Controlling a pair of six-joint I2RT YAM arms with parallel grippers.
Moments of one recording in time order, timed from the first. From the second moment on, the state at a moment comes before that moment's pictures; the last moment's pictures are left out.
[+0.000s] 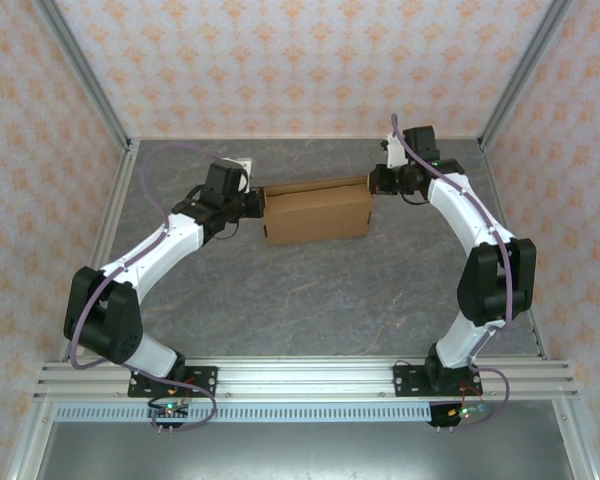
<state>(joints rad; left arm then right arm) -0.34 1.50 1.13 -0.33 0.08 -0.39 0.16 1.71 1.46 -0.65 -0.36 0.15</state>
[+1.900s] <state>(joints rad) -0.35 1.36 1.06 -0.40 0.10 -0.80 0.20 1.68 1.43 -0.63 -0.29 0.23</state>
